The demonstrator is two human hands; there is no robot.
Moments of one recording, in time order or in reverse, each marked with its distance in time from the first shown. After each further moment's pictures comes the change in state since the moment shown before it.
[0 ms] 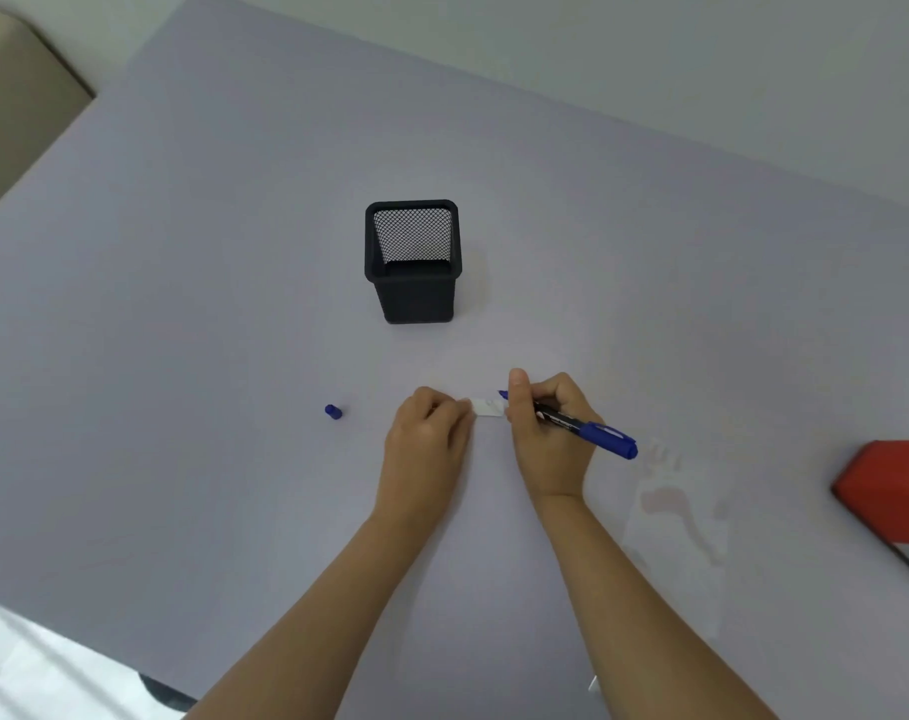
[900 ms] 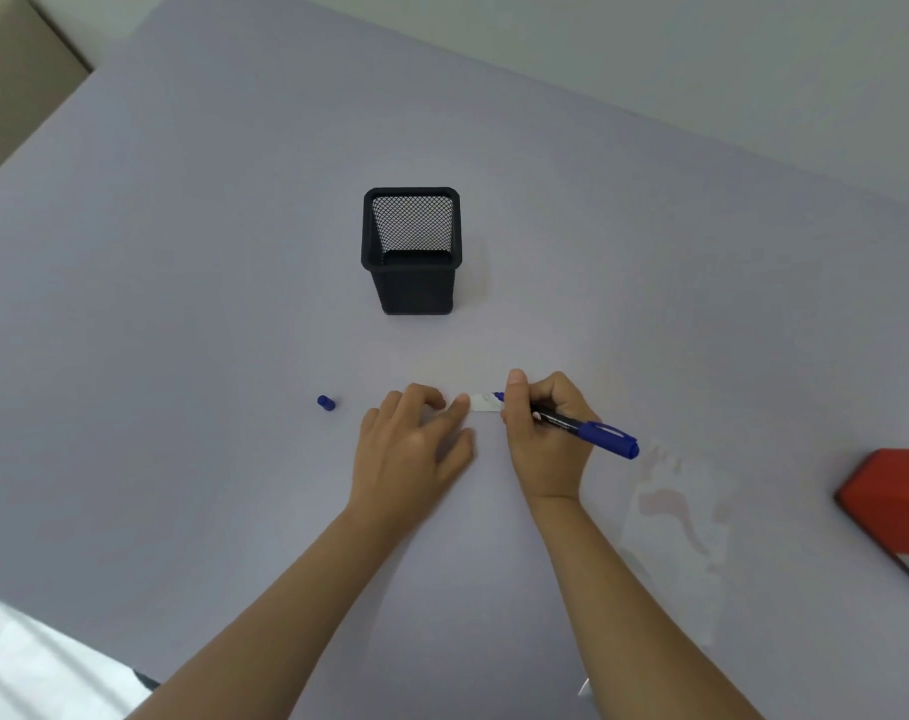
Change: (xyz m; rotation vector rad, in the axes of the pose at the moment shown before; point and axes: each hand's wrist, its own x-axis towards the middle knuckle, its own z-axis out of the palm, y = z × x) left_hand -0.010 -0.015 -0.005 0.217 -0.023 0.127; right_hand -0.001 0.002 0.000 -0.004 -0.020 -0.054
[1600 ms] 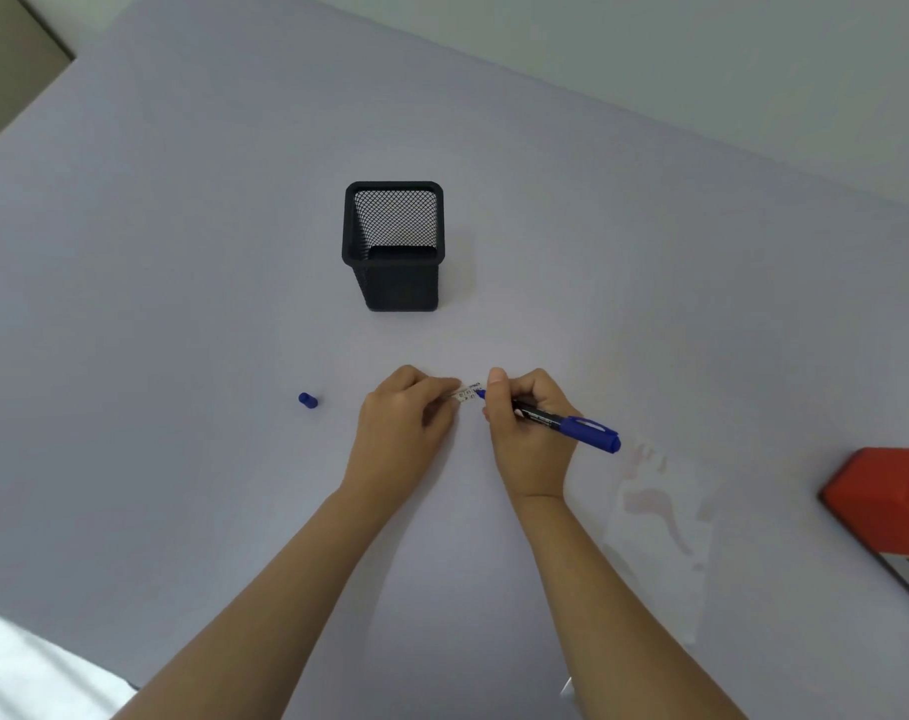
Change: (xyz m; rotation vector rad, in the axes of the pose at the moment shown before) left_hand 0.027 0.009 -0.002 -0.308 -0.015 -0.117; right_hand 0.001 0.001 0.001 0.010 -0.048 0.078
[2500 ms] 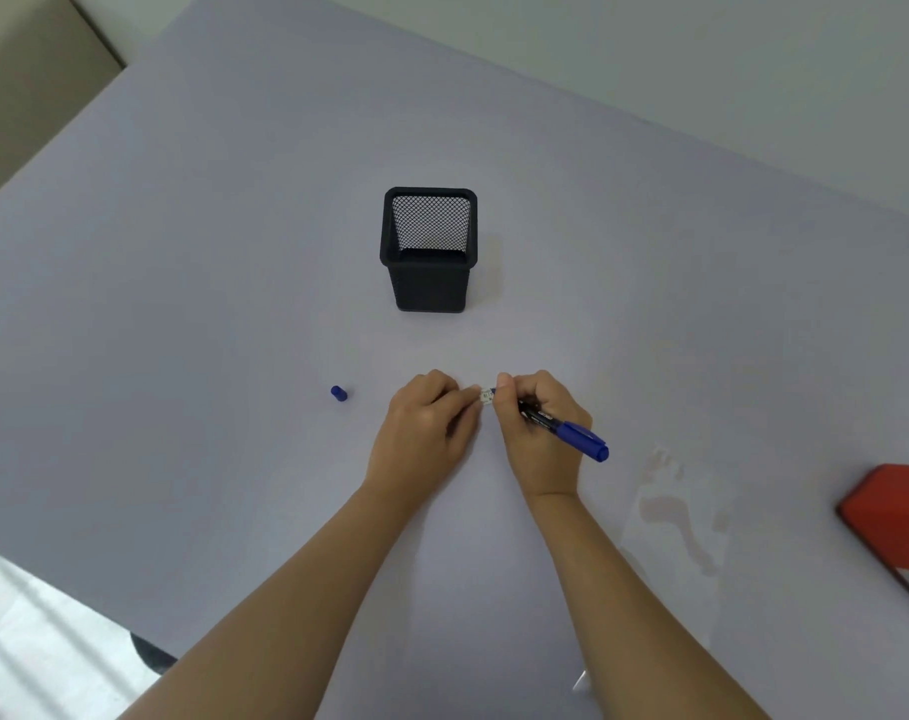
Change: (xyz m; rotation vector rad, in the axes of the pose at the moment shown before) left_hand -0.010 -0.016 0.011 0.096 0.150 0.171; right_hand -0.001 0.004 0.002 -0.092 -0.081 -0.209
